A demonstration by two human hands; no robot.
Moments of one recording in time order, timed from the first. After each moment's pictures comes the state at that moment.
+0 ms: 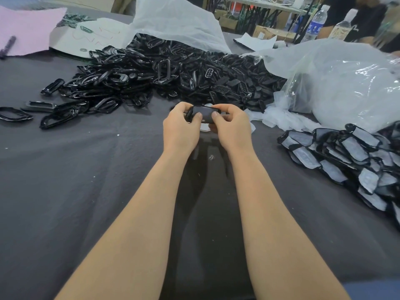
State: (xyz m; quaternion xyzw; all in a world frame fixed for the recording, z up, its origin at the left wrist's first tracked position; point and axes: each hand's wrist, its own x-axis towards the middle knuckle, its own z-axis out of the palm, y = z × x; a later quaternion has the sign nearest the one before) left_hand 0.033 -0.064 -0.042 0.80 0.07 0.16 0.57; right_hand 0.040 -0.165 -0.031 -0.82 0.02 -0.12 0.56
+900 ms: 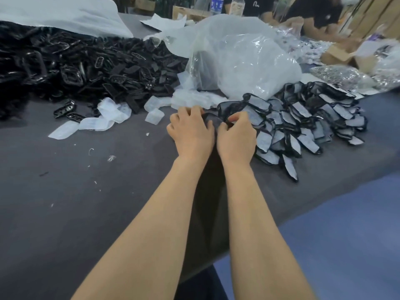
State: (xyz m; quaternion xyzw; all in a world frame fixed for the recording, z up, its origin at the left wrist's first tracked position) left_hand 0.019 -0.257 -0.044 0.92 -0.06 0.11 0.38; right_hand -0.020 -0.320 -0.032 -0.85 0.29 -0.28 0.33
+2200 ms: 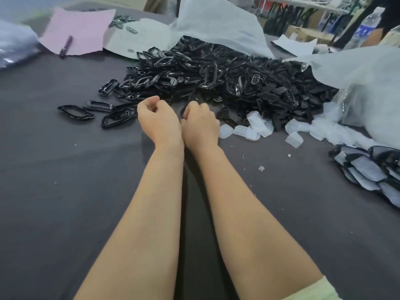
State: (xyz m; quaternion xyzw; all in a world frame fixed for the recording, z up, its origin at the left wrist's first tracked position) left_hand 0.041 0.034 -0.030 0.50 0.33 0.33 0.73; right_hand 0.060 -0.021 -0.043 -0.96 -0.10 -0.09 0.24
